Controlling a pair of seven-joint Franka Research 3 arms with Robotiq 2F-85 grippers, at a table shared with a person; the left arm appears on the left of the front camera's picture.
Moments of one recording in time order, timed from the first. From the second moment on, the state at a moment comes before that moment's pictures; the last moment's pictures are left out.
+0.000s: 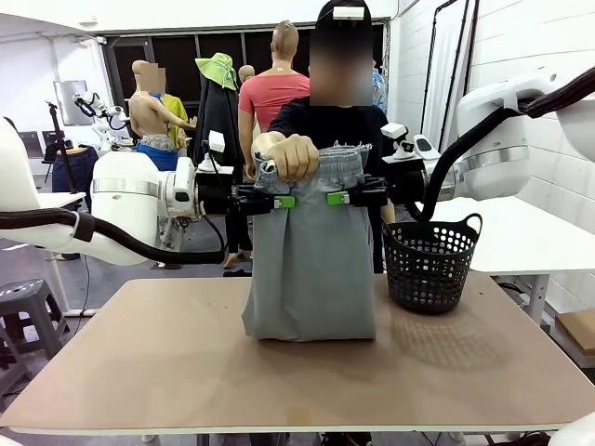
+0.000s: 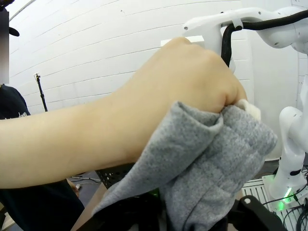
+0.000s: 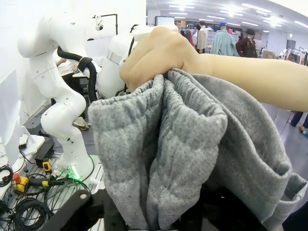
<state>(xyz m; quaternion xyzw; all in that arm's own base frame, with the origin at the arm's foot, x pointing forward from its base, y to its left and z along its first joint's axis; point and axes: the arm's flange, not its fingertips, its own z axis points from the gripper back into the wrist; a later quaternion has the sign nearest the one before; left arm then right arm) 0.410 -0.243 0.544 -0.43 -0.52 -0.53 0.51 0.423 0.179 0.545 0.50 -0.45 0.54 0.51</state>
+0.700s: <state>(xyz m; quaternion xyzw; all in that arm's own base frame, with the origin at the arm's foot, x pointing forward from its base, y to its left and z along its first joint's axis) 0.405 -0.238 0.544 -0.42 -0.53 -0.53 0.52 0.423 0.178 0.545 0.50 -0.45 0.53 0.51</state>
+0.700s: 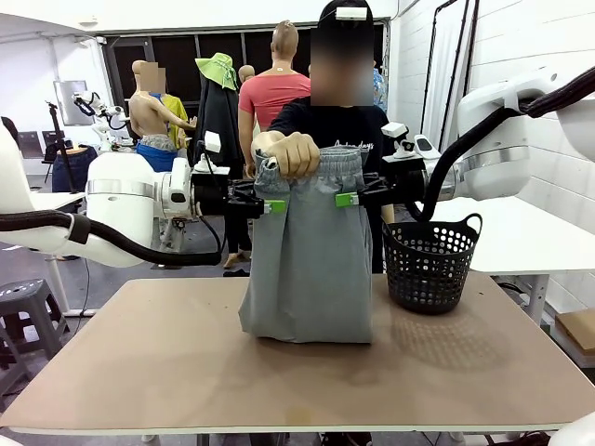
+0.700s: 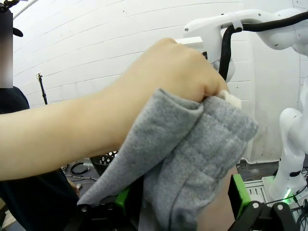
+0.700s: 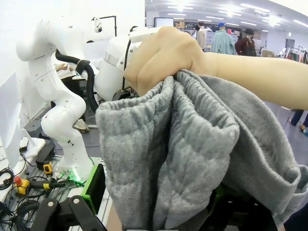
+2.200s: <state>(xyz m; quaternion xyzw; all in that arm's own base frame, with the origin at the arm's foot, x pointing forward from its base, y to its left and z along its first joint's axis) 0.390 -0.196 0.541 -0.40 -0.55 -0.50 0.54 0.407 0.130 0.543 0.46 -0.48 0.50 0.56</state>
